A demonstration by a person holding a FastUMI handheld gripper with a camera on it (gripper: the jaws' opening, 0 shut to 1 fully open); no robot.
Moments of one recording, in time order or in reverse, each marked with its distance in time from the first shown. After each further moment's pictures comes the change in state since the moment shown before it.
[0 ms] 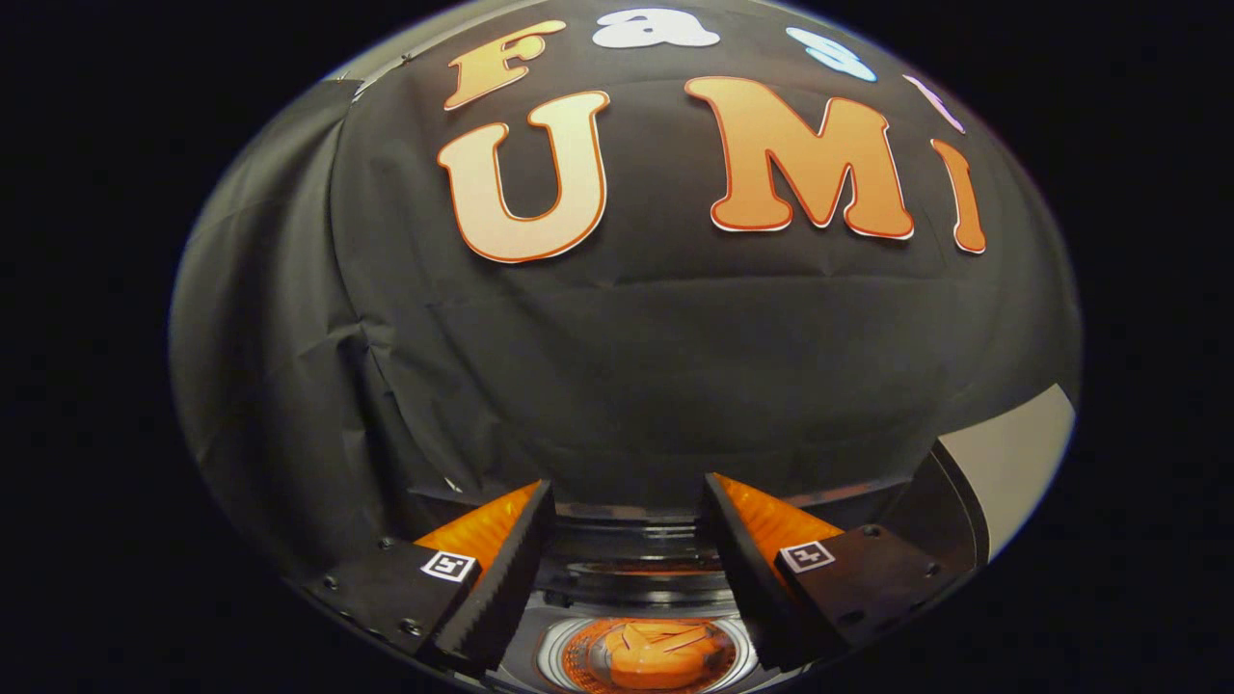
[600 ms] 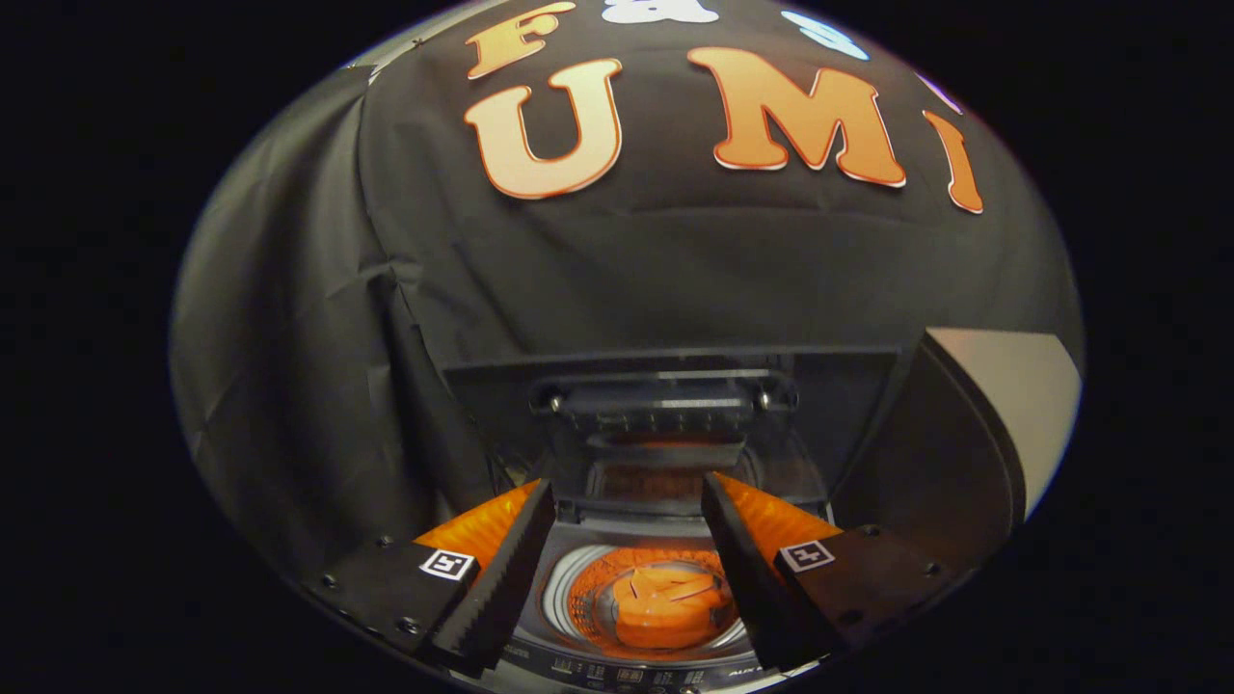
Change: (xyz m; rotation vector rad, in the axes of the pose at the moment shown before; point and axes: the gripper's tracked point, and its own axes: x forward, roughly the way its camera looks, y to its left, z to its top) arm -0.066 0.013 -0.081 0.010 0.119 0.063
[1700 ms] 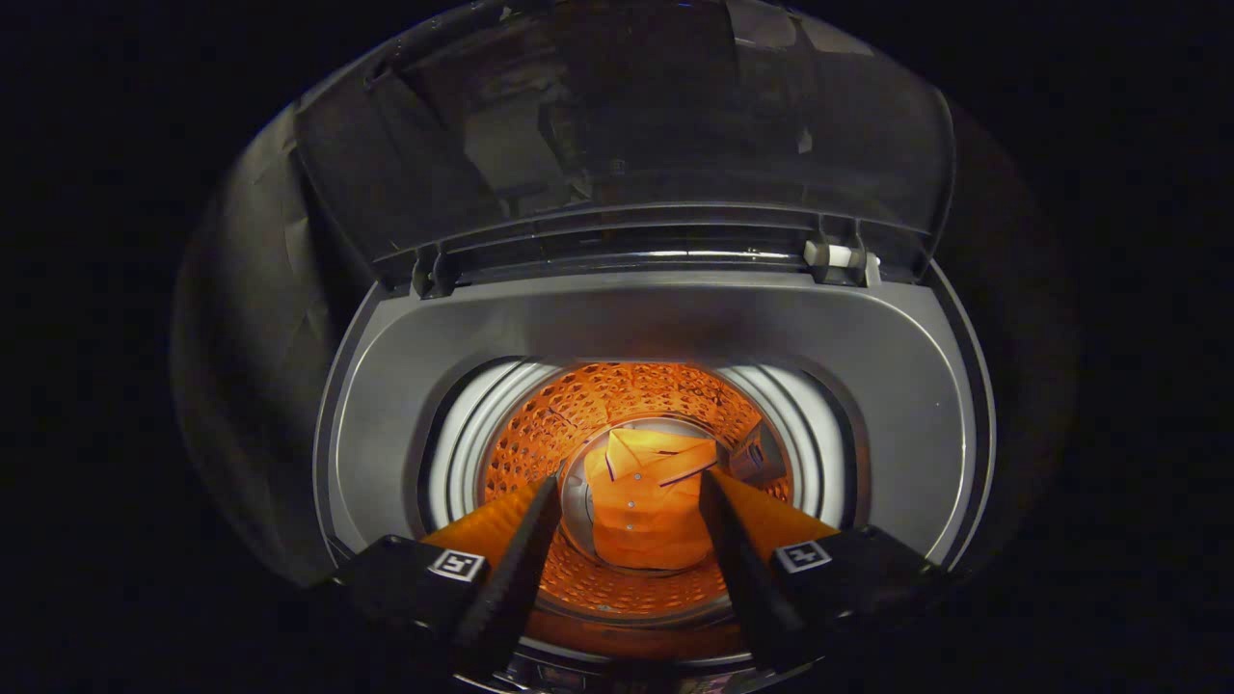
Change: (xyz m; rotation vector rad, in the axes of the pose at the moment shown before) arm 0.073 -0.051 -0.261 0.066 0.495 -0.056
